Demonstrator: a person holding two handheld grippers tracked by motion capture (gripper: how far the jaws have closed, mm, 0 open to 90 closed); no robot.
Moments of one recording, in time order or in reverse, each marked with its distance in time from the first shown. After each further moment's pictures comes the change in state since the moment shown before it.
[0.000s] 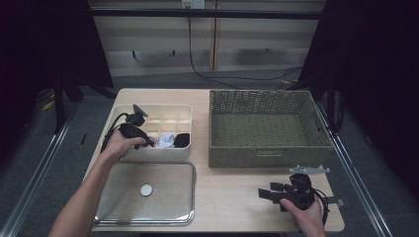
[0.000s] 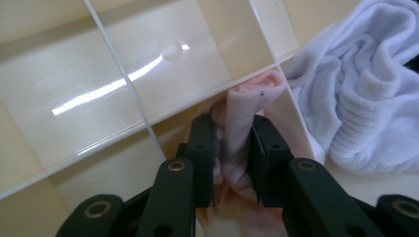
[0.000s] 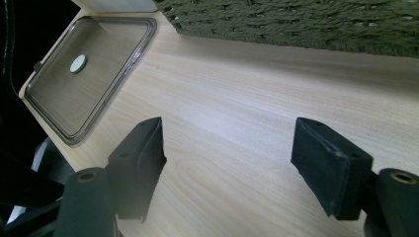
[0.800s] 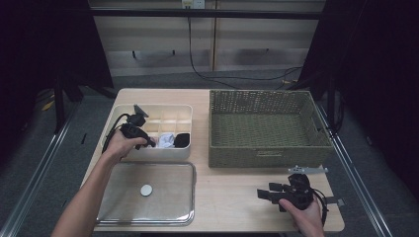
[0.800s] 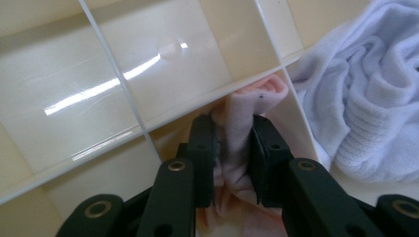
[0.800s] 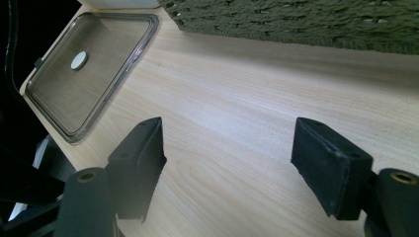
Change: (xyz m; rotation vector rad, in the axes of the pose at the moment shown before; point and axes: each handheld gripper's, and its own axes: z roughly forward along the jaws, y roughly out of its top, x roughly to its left) left arm 0.001 0.000 0.005 0.002 -0.005 -0.022; right arm 0.001 0.000 0.003 0.009 0.006 -0.004
